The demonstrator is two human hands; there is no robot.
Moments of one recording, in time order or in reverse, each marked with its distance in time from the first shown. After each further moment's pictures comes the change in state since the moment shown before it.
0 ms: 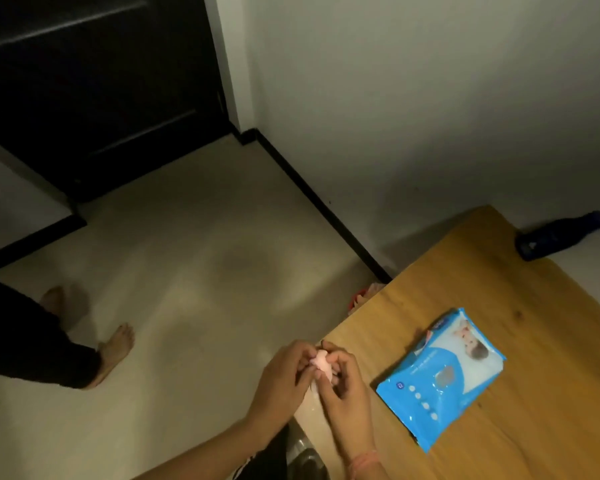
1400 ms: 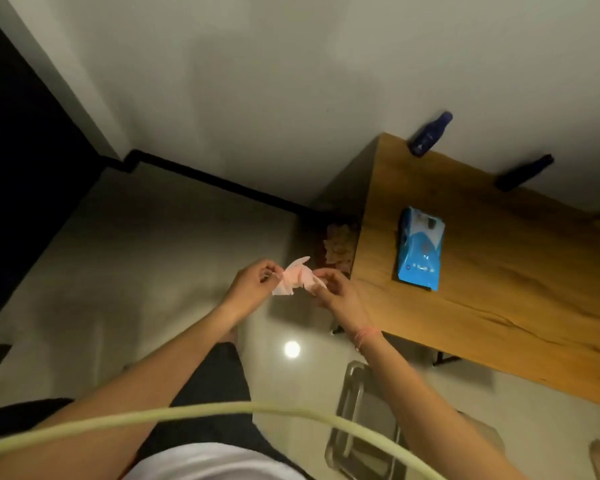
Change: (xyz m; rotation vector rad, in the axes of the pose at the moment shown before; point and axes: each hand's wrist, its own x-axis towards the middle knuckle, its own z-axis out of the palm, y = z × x) left_hand 0.098 0.002 -0.259 0.001 -0.561 0.088; right_hand -0.011 -0.169 0.146 0.128 0.369 0.267
